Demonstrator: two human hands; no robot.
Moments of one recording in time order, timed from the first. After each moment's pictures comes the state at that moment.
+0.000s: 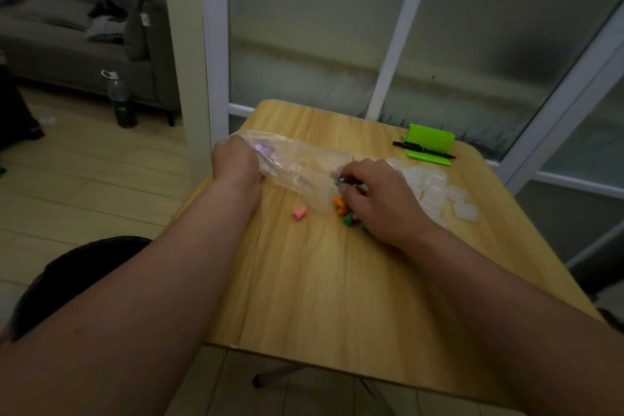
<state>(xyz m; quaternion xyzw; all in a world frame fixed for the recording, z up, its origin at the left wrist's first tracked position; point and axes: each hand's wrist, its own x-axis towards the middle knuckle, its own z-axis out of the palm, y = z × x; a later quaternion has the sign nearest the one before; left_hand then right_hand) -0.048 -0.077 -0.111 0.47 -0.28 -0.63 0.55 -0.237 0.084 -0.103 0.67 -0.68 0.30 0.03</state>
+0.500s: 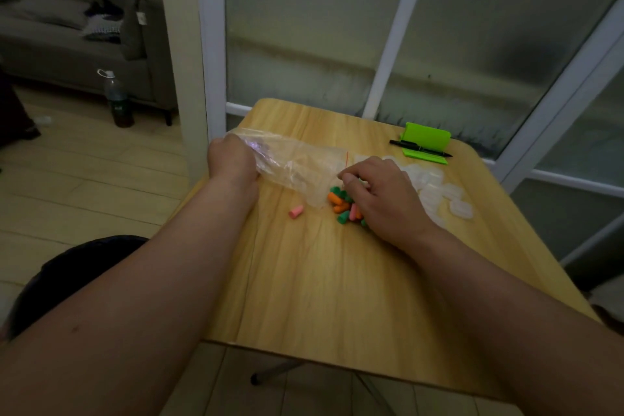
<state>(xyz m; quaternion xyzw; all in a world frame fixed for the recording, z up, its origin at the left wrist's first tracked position) -0.046 -0.066 -0.106 0.44 -0.26 -0.65 0.56 -0.240 0.090 -0.100 0.63 -0.71 0.30 0.03</state>
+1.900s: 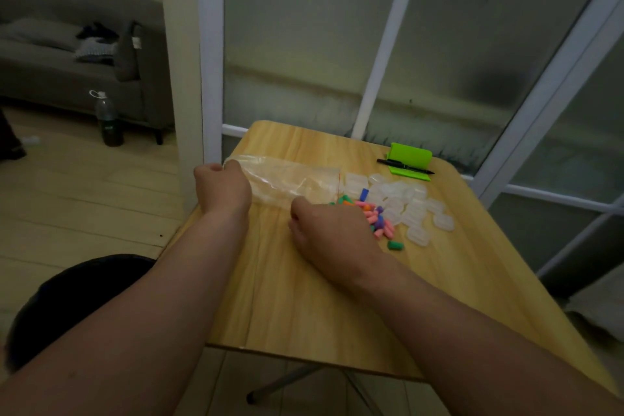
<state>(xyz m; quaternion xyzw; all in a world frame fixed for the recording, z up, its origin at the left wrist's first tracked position) -0.025 -0.036 -0.100 0.56 -0.37 -0.50 0.54 -0.147 0.107 -0.087 0.71 -0.67 0.10 0.18</state>
